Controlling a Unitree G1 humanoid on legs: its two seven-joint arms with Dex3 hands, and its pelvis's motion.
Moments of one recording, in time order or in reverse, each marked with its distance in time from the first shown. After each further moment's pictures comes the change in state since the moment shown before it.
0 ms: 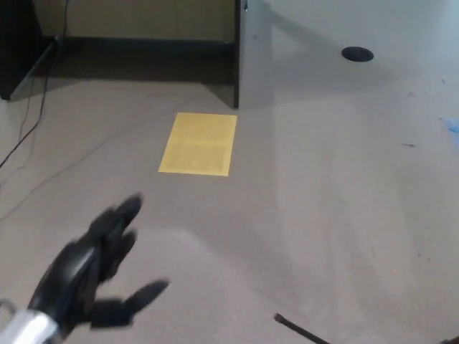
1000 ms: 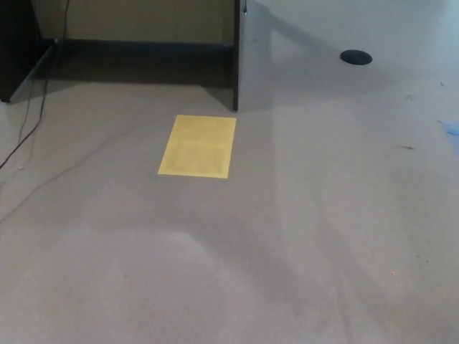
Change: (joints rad) left_arm 0.028 0.206 -0.027 0.966 0.181 -0.412 0.248; right_arm 0.049 0.006 -0.014 0.022 0.004 -0.001 -0.001
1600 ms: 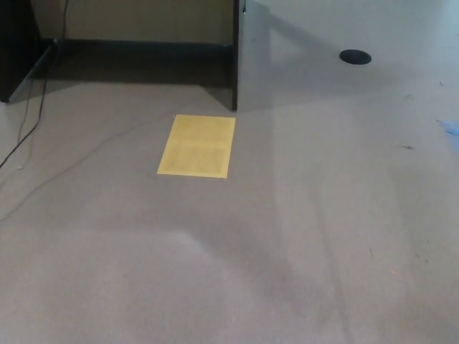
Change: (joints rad) left_arm -0.051 0.022 -0.033 0.068 0.048 -0.095 0.010; right_arm 0.000 0.000 -0.016 -0.002 0.004 -0.001 0.001
